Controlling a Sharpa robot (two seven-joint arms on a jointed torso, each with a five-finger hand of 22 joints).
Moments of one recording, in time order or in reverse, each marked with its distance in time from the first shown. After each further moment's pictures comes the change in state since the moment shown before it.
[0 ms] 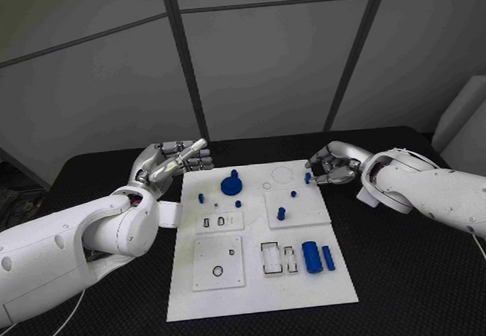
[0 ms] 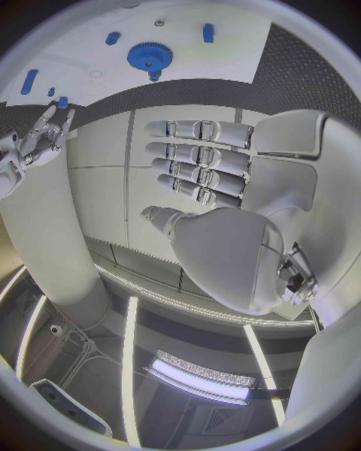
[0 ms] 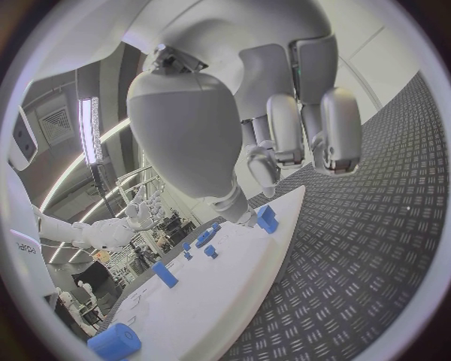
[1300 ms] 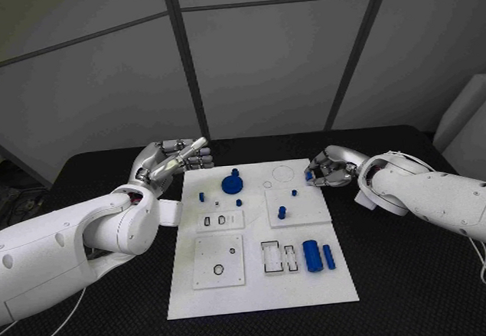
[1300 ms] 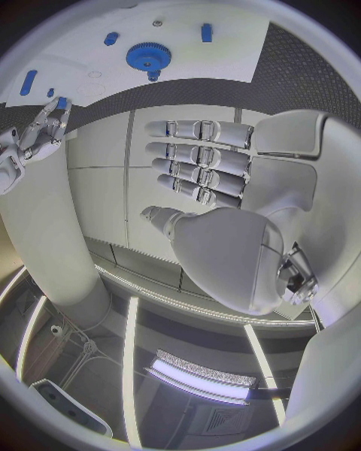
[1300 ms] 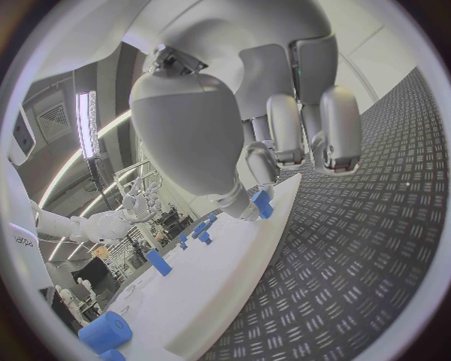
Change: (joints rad) left arm 0.000 -0.003 0.000 0.000 -0.001 0.000 0.000; left_hand 0.000 0.000 0.000 0.000 0.000 0.000 0.000 -0.004 0.000 0.000 0.000 0.000 0.000 0.000 0.000 0.000 0.001 0.000 0.000 0.000 0.000 0.000; right arm -0.016 0.031 0.000 -0.032 -0.032 0.012 -0.014; right_hand 0.008 0.024 0.001 0.006 0.000 0.067 -0.003 0.037 0.007 0.025 -0.004 0.027 0.029 0.000 0.000 0.000 0.000 0.000 0.010 -0.005 0.004 0.000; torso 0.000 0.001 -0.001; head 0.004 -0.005
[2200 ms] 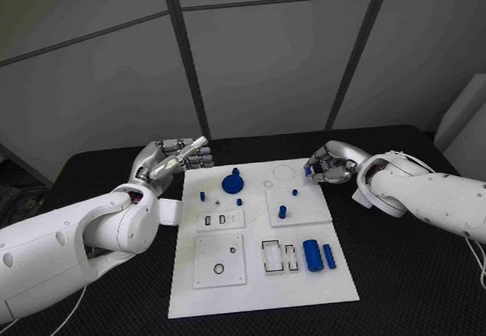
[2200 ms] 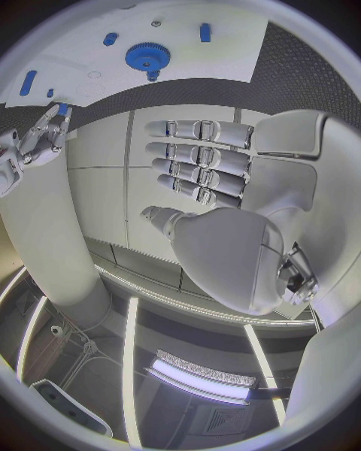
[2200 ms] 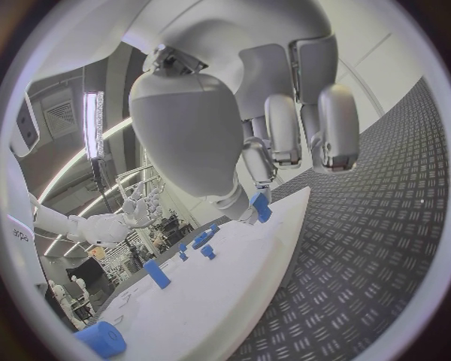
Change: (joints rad) left arm 0.000 -0.002 0.000 0.000 0.000 0.000 -0.001; left_hand 0.000 0.000 0.000 0.000 0.000 0.000 0.000 0.000 0.000 0.000 0.000 0.000 0.000 0.000 0.000 0.000 0.001 0.000 0.000 0.000 0.000 -0.001; right arm -0.001 -0.017 0.000 0.060 -0.001 -0.104 -0.017; right_hand 0.020 0.062 0.041 -0.003 -0.037 0.089 -0.032 0.066 0.008 0.036 -0.036 0.026 0.028 0.000 -0.032 0.000 0.001 0.000 0.003 -0.022 0.016 0.000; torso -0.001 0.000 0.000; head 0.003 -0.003
